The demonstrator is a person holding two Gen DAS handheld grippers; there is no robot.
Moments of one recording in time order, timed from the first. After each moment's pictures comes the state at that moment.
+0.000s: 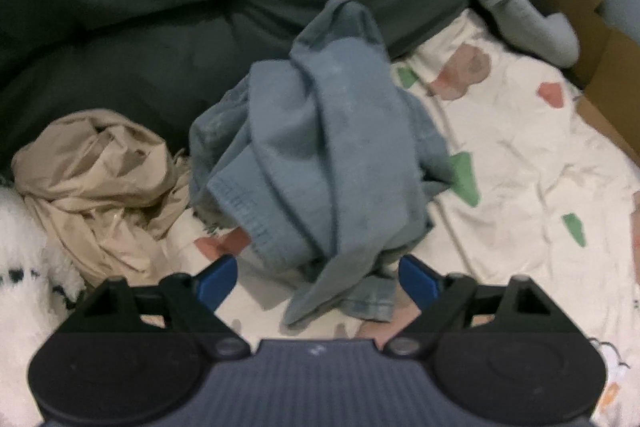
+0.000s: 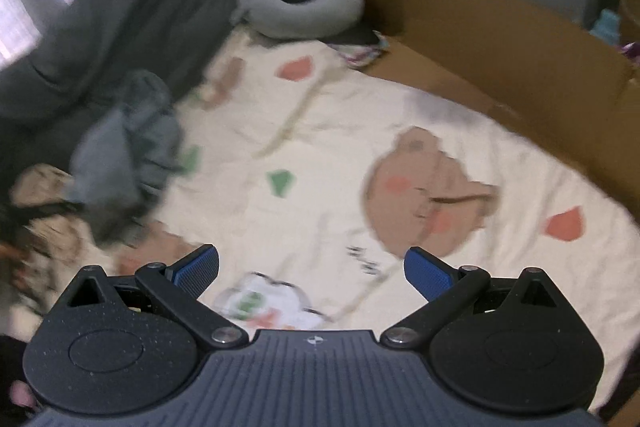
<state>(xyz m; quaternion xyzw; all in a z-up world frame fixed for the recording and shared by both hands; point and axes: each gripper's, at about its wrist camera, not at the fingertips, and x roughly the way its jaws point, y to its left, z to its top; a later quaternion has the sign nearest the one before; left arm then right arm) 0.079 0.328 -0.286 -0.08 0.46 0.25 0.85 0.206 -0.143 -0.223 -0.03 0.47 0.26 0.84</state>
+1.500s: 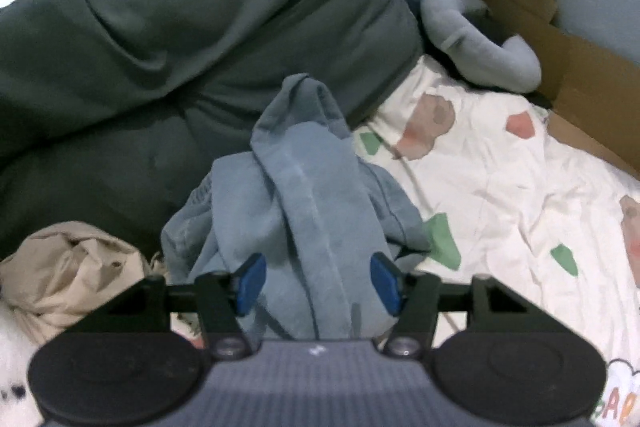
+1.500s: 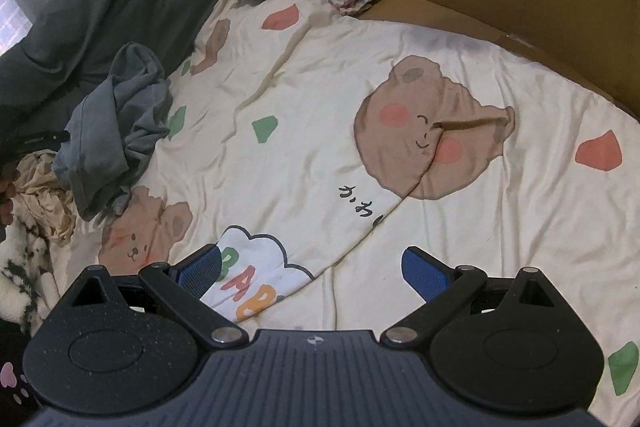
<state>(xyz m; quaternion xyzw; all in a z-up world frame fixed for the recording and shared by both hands) 0.118 0.326 -0.266 -0.01 0.39 0.18 0.90 0.197 -0.171 -0.315 0.03 0.50 0.30 0.82</state>
